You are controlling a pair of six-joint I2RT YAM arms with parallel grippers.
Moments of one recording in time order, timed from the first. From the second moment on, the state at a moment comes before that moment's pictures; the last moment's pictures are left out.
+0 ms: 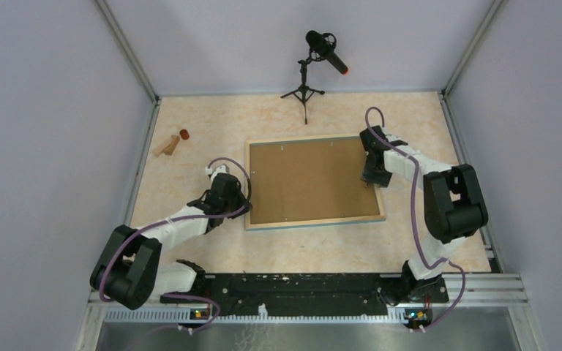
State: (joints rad) left arm -0.44 1.26 0.47 -0.05 -0.07 -0.82; right arm 0.29 1.72 1.08 -0.60 0.34 0.63
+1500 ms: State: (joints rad) left arm -0.44 1.27 0.47 -0.04 -0.07 -0.81; right arm 0.31 1.68 1.03 -0.53 0.32 0.36
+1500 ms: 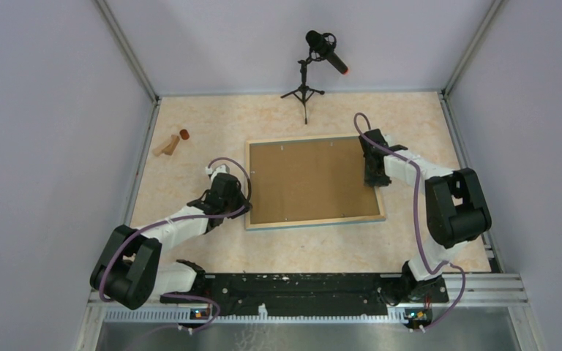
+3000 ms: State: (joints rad) left arm -0.36 1.46 0.99 -0.48 -0.23 -0.72; right arm 0.51 1.10 0.47 -0.30 0.19 0.80
